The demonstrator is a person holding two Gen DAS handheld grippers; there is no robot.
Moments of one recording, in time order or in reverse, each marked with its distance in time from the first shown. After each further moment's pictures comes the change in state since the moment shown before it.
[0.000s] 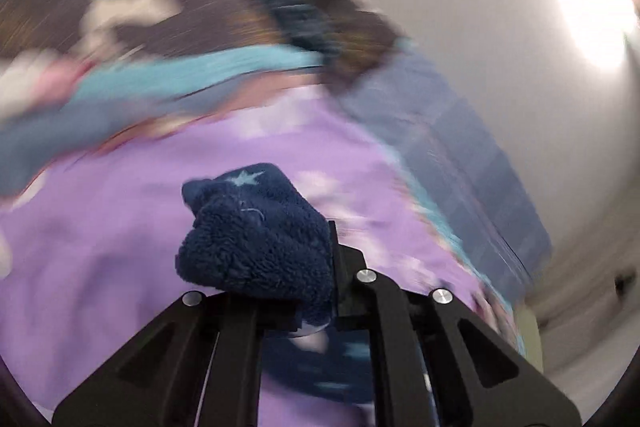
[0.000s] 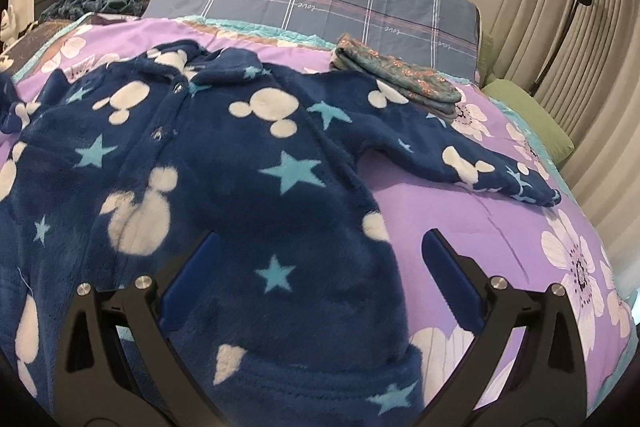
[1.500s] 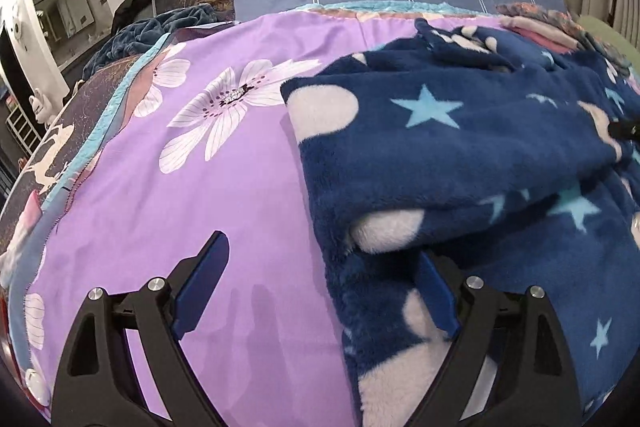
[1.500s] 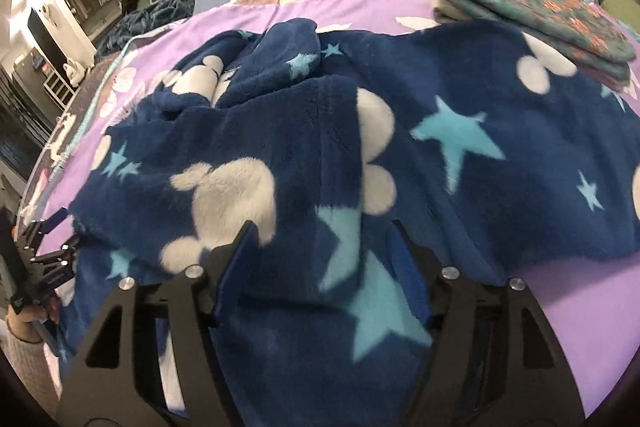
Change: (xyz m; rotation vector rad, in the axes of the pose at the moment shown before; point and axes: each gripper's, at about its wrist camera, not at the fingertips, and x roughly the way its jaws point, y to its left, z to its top) left arm 0.056 -0.097 -0.198 0.843 0.266 0.325; right arm 0.146 0.014 0.082 0.118 0.250 0.500
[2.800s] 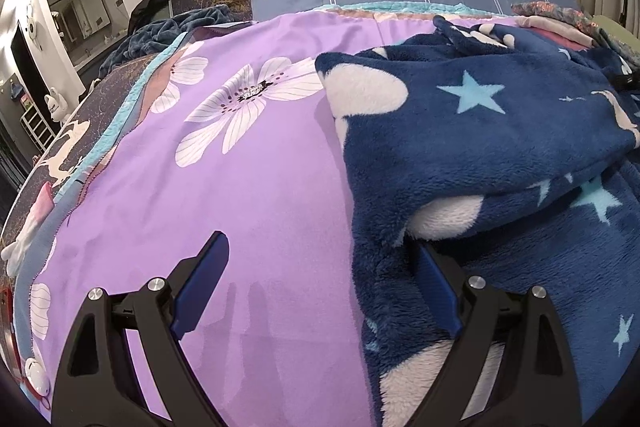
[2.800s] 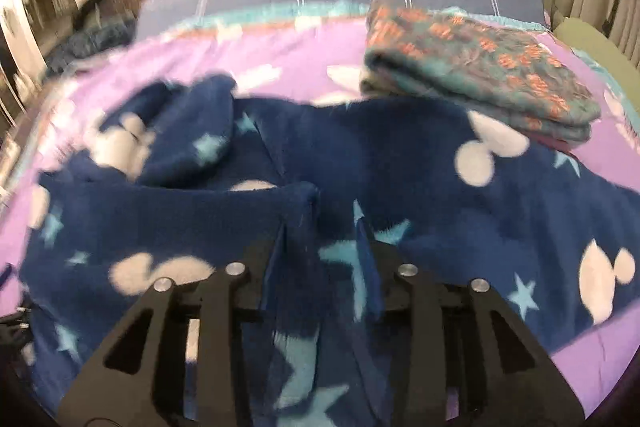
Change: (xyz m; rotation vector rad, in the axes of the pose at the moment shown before) left arm 0.001 0.002 -0.012 -0.006 -0.013 0.063; right arm -0.015 -0.028 0.039 0.057 -0.148 -0.182
